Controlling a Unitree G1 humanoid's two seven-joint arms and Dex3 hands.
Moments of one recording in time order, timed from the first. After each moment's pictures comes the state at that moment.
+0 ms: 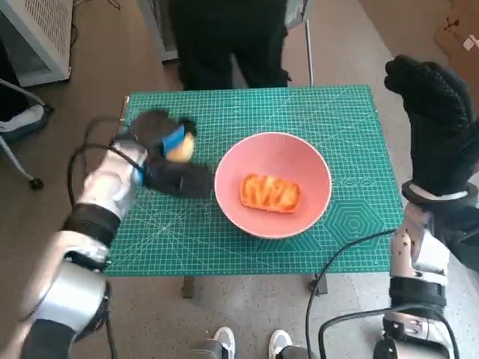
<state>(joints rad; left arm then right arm) -1.04 0.52 -0.54 0.88 0.81 -0.11 -0.04 -0.65 -0.22 -0.24 0.42 0.35 -0.65 0.44</state>
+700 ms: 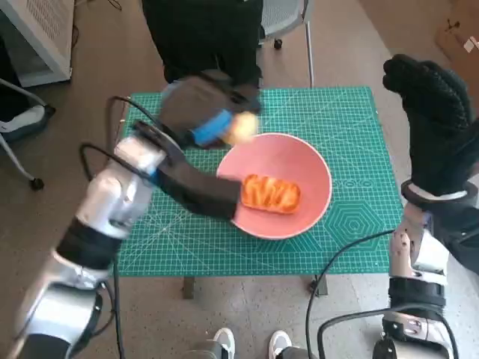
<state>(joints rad) -0.90 0.42 -0.45 0.16 0.72 -0.17 -0.17 -0.65 -0.22 -0.23 0.43 0.35 -0.65 0.44</state>
